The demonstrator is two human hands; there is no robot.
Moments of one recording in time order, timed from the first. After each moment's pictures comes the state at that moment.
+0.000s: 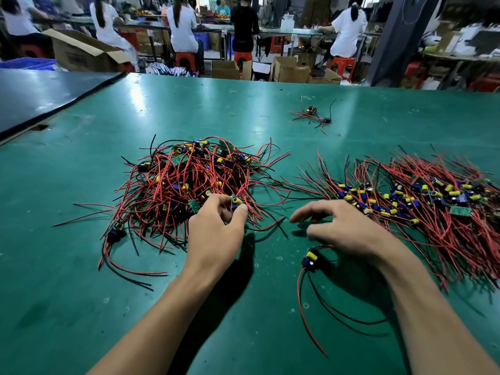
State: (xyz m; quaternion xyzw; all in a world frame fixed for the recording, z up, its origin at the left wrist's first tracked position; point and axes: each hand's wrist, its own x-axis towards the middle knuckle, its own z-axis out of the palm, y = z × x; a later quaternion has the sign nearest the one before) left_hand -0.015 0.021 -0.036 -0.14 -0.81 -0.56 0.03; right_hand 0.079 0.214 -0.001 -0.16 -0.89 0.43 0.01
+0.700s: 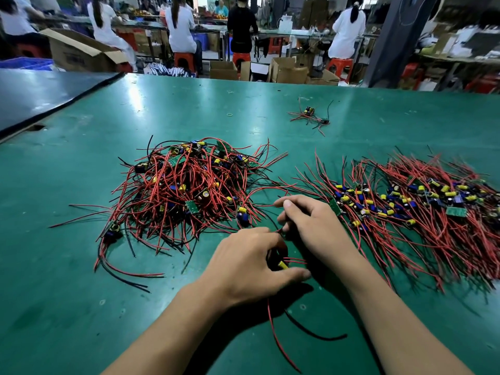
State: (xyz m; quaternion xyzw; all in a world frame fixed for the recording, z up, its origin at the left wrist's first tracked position) left_hand 0.013 0.029 -0.039 -0.46 -0.84 -0.28 0.01; right_hand 0.052 0.185 -0.035 -0.20 -0.79 0.56 0.17
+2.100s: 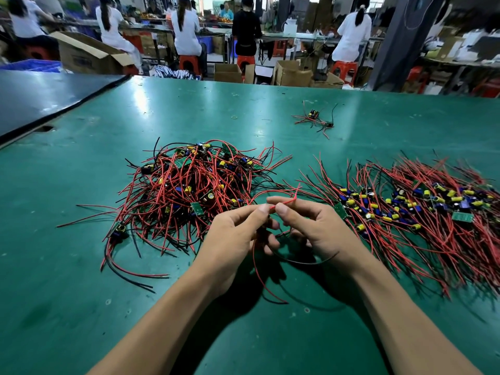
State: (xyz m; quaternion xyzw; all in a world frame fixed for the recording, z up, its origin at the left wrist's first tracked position) left_hand 0.002 0.028 -0.022 -0.15 -0.55 -0.77 -0.28; right_hand 0.067 0.177 -0.022 -0.08 -0.63 0.77 0.06
